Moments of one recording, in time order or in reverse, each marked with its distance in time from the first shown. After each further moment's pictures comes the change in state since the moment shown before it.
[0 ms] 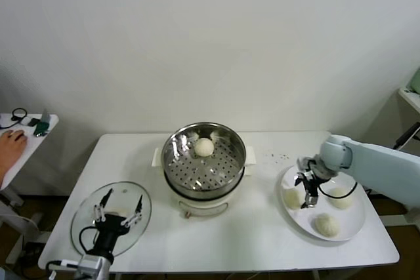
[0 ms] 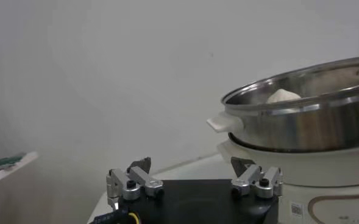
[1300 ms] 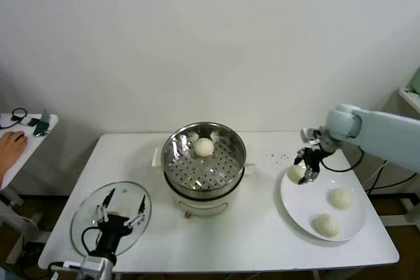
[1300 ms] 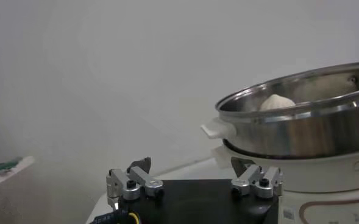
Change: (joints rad) left arm 0.014 -0.014 0.014 -0.030 0.021 0.009 0.000; right arm 0.410 0.031 -0.276 0.043 0.257 0.046 -0.064
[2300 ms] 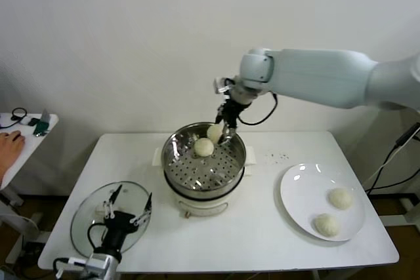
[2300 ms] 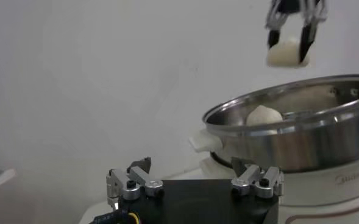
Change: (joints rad) left arm -0.010 0.025 0.038 -0.020 -0.002 0.008 0.001; right arm 0.155 0.551 -0.025 -0.121 0.373 -0.077 0.076
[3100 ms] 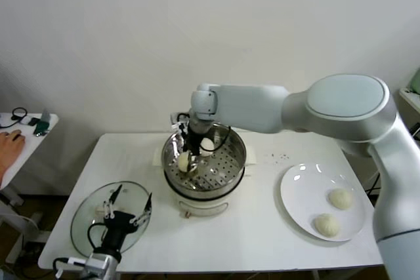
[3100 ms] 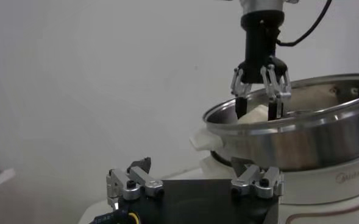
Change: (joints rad) left arm -0.003 0.001 -0.003 0.007 -0.003 -0.008 0.005; right arm -0.191 0.260 -0.008 -0.200 -0.024 0.008 0.001
